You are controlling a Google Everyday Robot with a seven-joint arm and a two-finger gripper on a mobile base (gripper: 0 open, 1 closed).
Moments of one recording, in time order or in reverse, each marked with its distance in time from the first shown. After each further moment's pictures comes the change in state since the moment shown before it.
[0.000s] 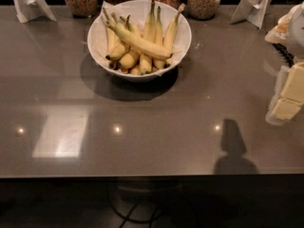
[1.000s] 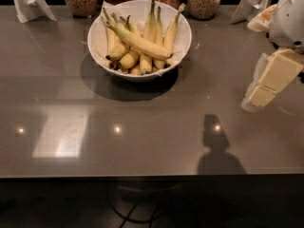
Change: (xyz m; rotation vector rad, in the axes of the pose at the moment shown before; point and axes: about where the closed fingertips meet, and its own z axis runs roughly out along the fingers) arm -0.042 -0.011 -0.003 0.038 -0.149 -0.003
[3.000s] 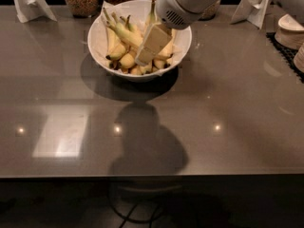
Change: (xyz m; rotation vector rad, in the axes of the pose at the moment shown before) arm -0.186 -0.084 0.099 0.196 -0.243 0.005
